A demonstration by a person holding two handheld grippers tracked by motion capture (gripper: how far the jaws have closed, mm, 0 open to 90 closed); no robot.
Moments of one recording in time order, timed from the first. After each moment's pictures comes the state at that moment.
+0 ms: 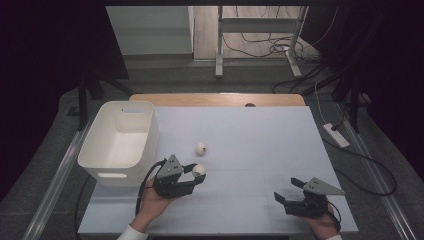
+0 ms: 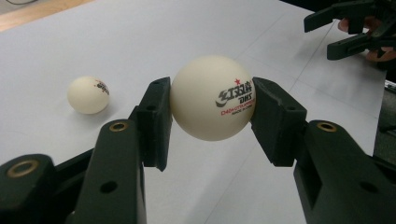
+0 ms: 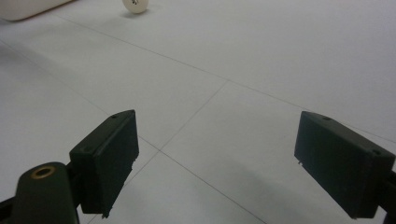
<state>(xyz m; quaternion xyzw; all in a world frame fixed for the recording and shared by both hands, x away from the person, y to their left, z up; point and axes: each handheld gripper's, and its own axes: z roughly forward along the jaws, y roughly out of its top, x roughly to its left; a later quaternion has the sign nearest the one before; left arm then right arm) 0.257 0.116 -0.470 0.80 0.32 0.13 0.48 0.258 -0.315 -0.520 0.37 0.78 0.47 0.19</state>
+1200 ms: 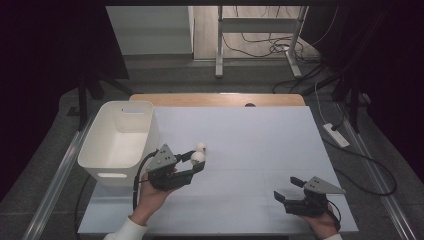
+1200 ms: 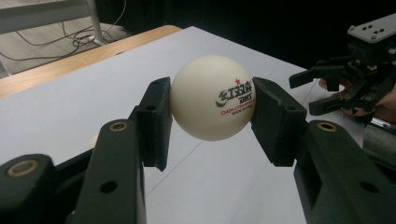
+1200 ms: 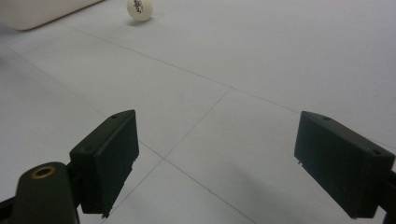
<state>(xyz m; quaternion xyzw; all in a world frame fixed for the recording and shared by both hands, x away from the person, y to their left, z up) 0.258 0.121 -0.432 0.76 0.32 0.15 0.55 0.260 -0.314 -0.518 0.37 0.78 0.48 0.18</state>
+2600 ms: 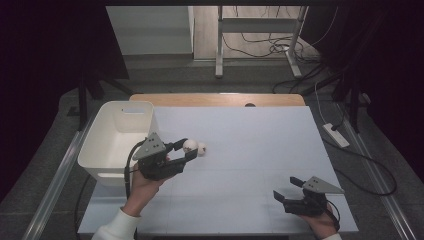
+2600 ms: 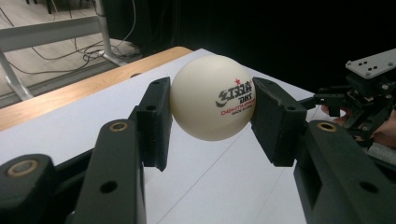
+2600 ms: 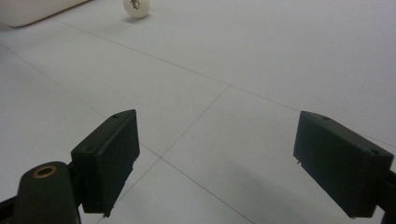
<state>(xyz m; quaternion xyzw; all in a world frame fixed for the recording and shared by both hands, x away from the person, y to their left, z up) 0.267 0.141 -0.403 0.74 0.32 0.17 0.56 0.261 -0.313 -0.520 0.37 0.78 0.47 0.19</state>
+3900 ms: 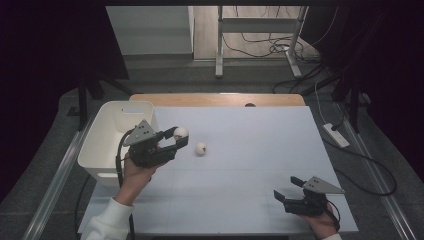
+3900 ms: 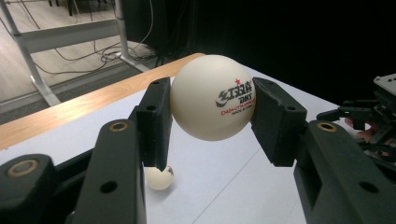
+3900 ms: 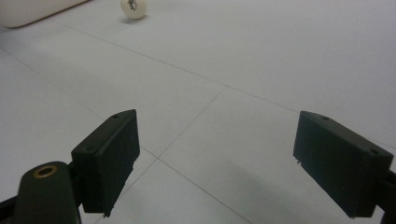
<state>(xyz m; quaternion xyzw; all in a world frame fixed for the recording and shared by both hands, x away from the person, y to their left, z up) 0.284 0.163 -0.388 0.73 0.34 0.19 0.55 0.261 -0.314 -0.520 0.38 0.77 0.47 0.19</state>
